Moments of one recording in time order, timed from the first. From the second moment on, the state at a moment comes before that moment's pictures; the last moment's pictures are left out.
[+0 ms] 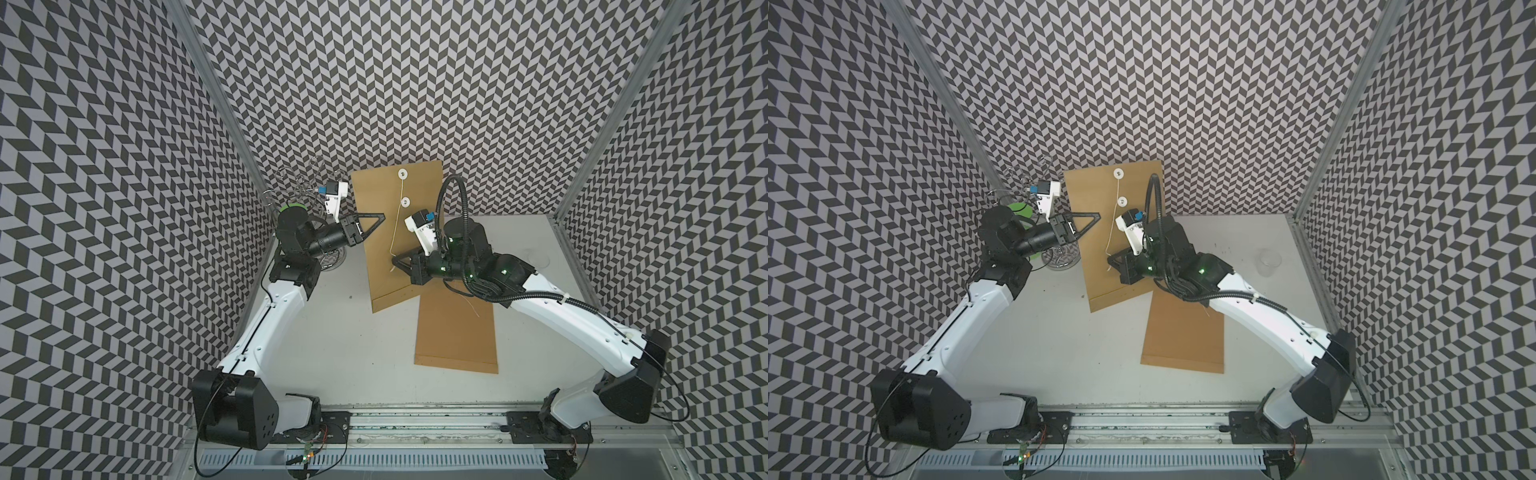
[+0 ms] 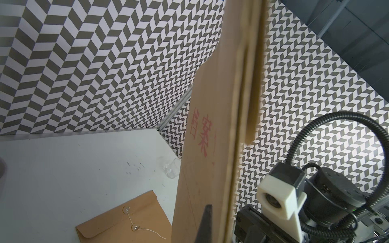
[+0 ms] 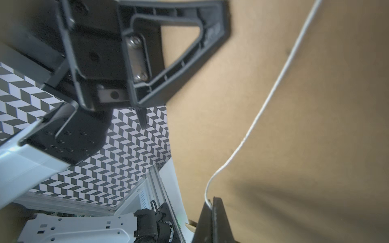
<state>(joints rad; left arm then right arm) -0.15 1.32 1.18 0.28 0.97 -0.85 0.82 1.52 1.52 -0.40 -0.31 0.41</state>
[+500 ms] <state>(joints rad) -0.15 1.32 1.20 0.32 0.99 -0.87 0.76 1.52 1.45 -0.37 -0.33 0.44</state>
